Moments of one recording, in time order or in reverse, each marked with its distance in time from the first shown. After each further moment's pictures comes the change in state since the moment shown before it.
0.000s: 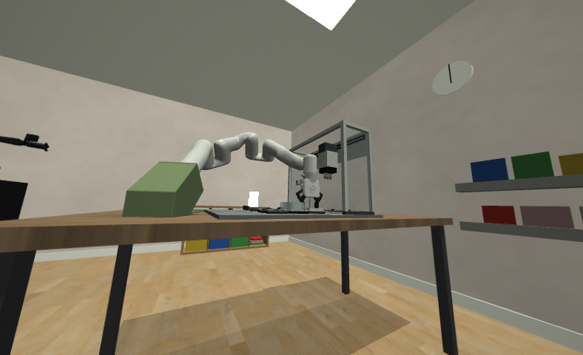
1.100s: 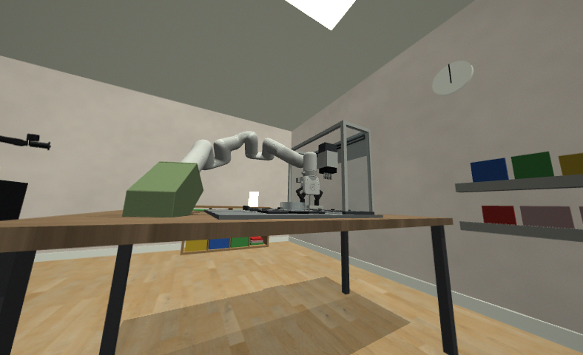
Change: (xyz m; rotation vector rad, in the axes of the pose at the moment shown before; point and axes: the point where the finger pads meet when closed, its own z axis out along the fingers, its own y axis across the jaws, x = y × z) arm 0.000 0.000 -0.014 0.000 0.000 0.000
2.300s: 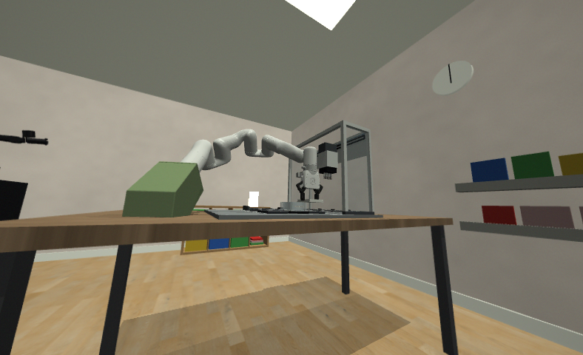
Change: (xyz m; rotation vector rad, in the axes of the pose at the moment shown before) arm 0.000 0.000 -0.031 0.000 0.000 0.000
